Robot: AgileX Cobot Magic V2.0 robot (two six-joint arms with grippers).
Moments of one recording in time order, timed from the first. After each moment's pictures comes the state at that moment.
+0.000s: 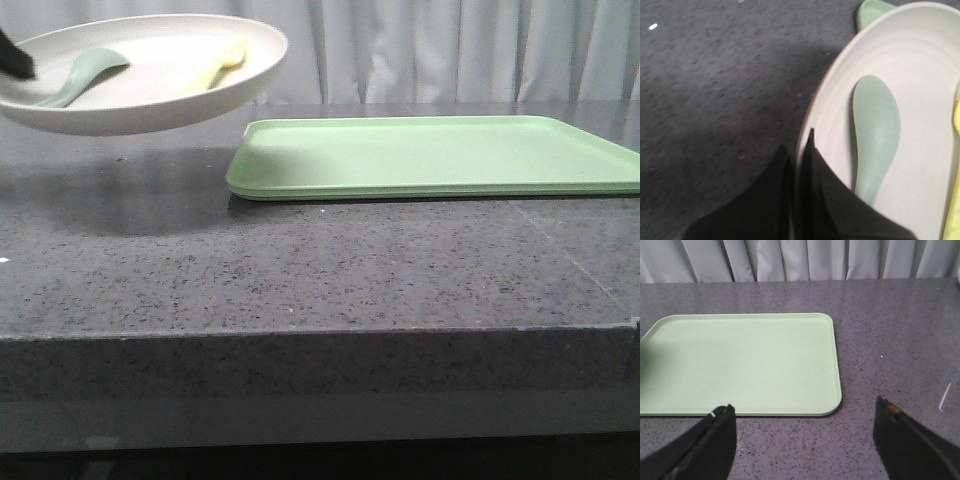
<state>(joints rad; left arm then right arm) 0.07 1.60 -1.31 -0.81 0.85 0.45 0.01 0.56 -0.60 0.15 0.39 -0.04</state>
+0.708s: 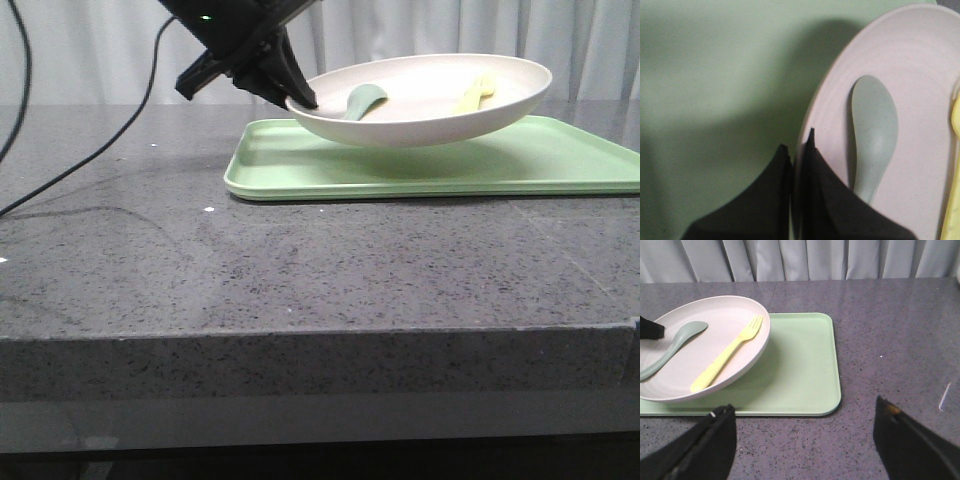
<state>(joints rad) -0.36 2.19 -2.06 -0.63 0.93 -0.01 0.01 0.56 -0.60 0.15 0.39 -0.04</state>
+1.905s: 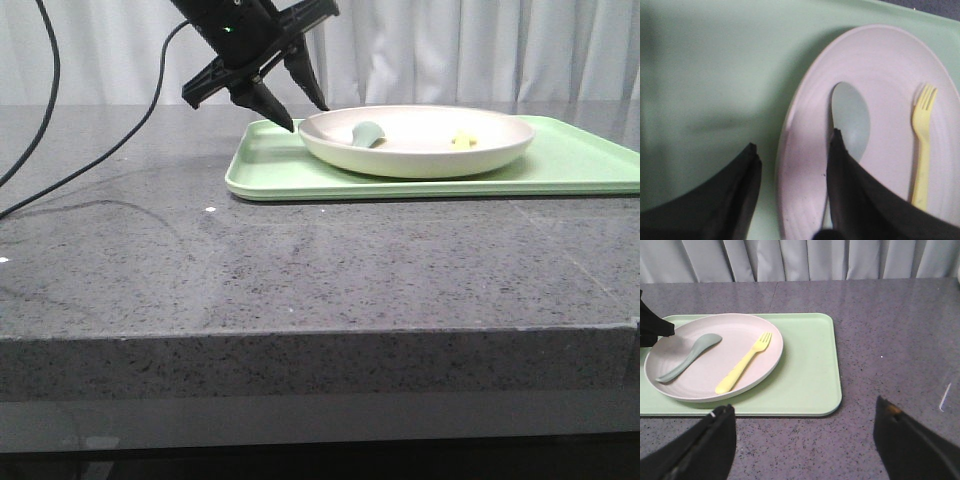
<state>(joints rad) -0.40 2.22 -2.10 -0.49 0.89 -0.20 0.01 0.56 -0.60 0.15 0.39 -0.04</state>
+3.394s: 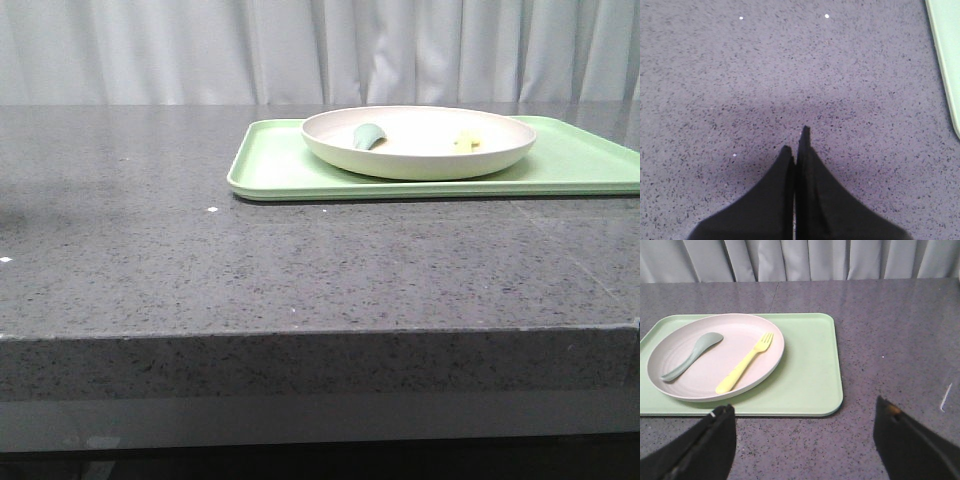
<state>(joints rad) -0.17 1.28 -1.19 0.01 0.84 -0.12 0.01 0.56 -0.60 0.15 0.39 -0.04</state>
